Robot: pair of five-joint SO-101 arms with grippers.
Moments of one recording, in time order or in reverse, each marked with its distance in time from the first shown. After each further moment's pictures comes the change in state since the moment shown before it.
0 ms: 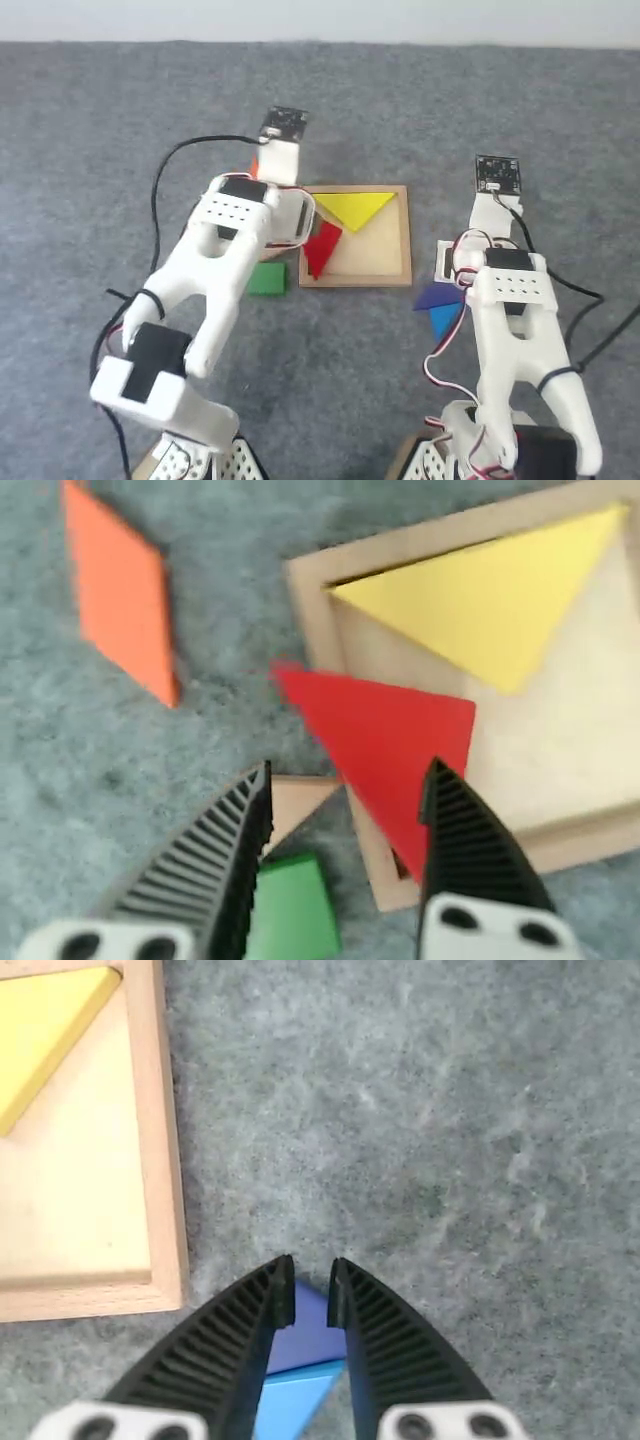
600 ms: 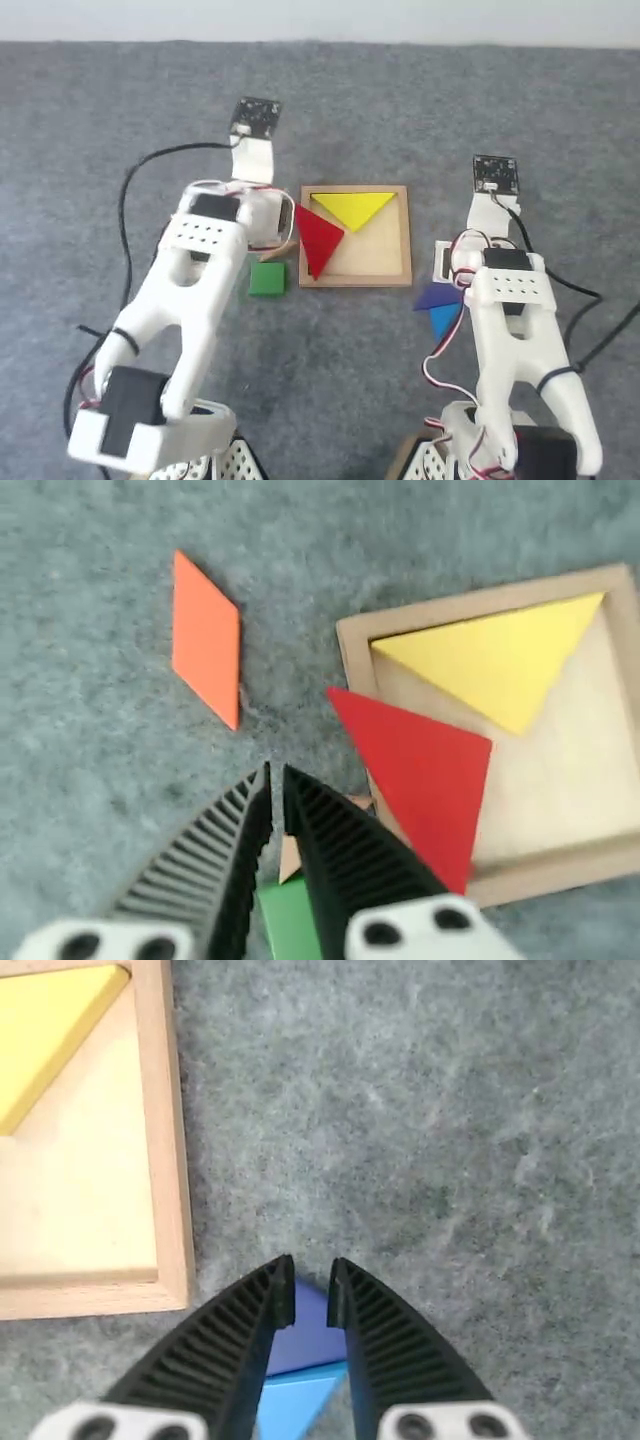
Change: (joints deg) left arm -3.3 -12.9 10.5 -8.0 -1.5; right arm -0.6 0.0 0.0 -0.4 0.0
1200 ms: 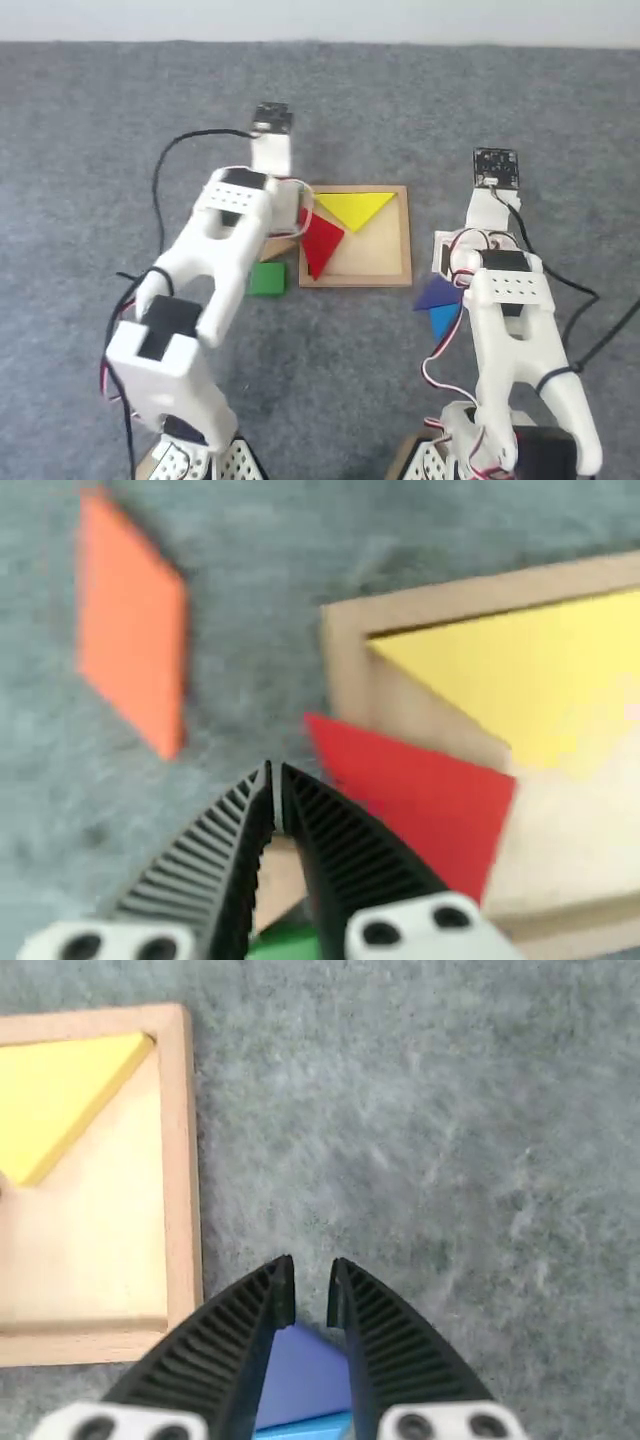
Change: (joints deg) left arm 2.1 23.8 -17.1 4.1 5.5; right arm -0.4 0.0 0.7 -6.2 0.0
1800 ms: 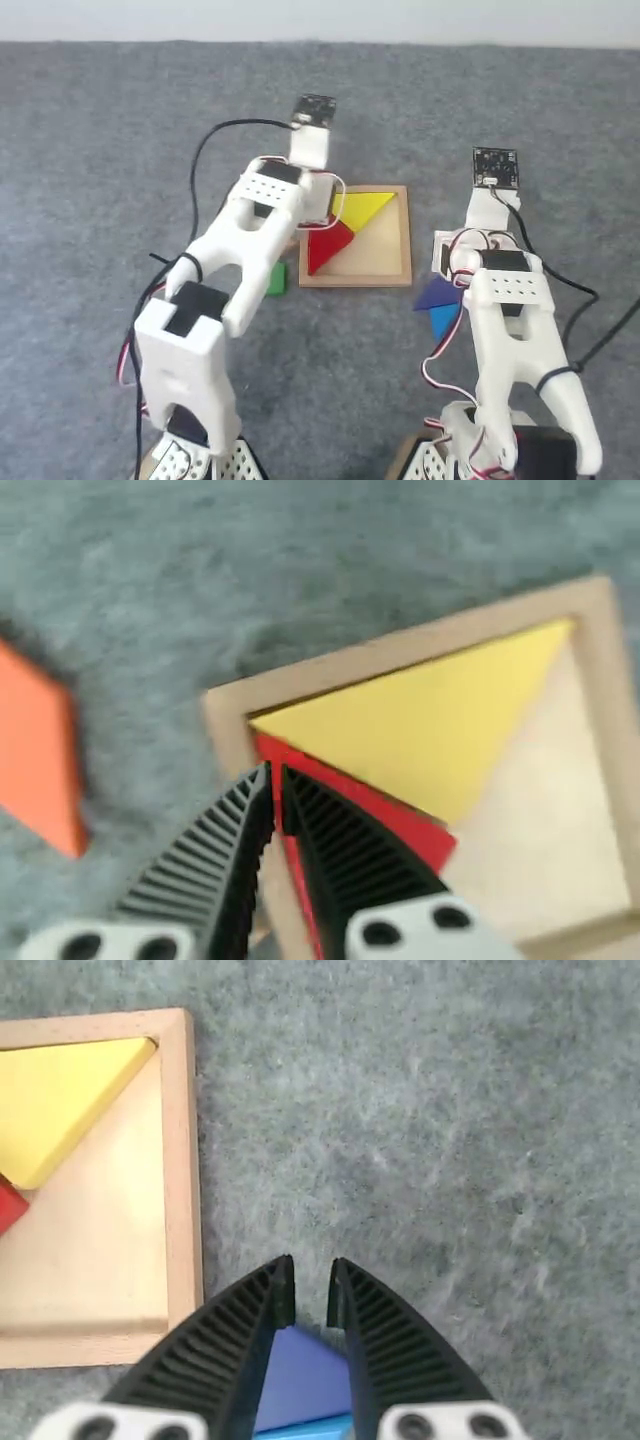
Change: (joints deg) left arm 5.9 7.8 -10.6 -0.3 -1.0; right arm -0.1 0.0 0.0 -0.4 0.0
